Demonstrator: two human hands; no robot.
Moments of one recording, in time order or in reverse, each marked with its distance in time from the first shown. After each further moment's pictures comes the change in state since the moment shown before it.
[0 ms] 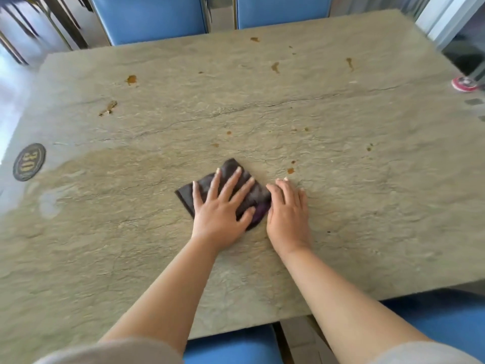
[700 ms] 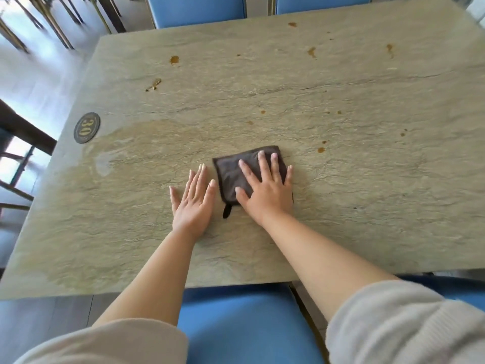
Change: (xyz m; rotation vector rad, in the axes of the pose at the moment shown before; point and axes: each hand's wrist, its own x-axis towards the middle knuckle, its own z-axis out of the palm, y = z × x) left_hand -0.085 -0.076 -0.010 -0.473 -0.032 -0.456; right_hand -0.010 -0.088 0.010 -0.217 -0.388 -0.143
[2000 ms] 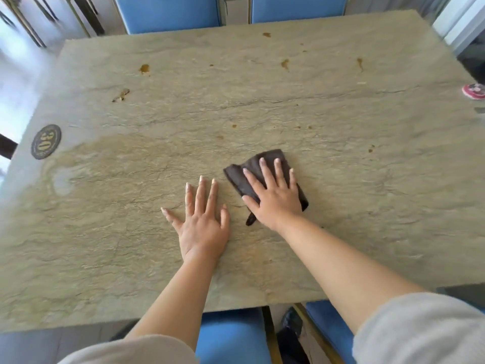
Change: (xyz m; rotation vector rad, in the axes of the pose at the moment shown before) left_hand -0.001 0.073 0.060 0.366 0.145 -0.025; right_hand 0.020 0.093 -0.020 -0.057 -0.044 -0.075
